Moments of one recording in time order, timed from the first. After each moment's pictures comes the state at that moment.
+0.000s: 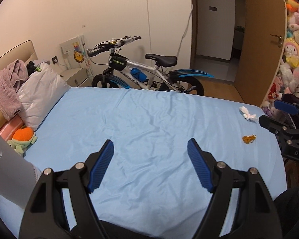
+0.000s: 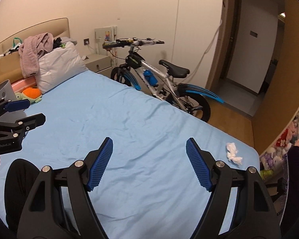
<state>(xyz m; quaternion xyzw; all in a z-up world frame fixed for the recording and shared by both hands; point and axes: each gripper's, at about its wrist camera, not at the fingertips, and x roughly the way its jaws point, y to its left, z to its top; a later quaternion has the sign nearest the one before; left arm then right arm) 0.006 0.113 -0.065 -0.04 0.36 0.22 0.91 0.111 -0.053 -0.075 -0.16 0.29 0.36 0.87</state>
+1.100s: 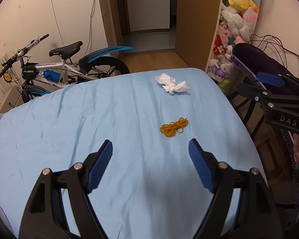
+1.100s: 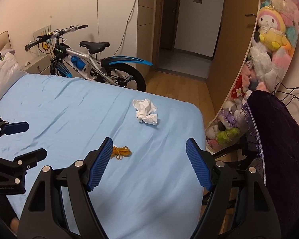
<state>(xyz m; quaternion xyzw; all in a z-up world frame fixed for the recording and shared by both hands) 0.206 -0.099 -0.179 0.01 0.44 0.02 0.90 0.267 -0.274 -0.172 -0.11 0.35 0.20 0.91</state>
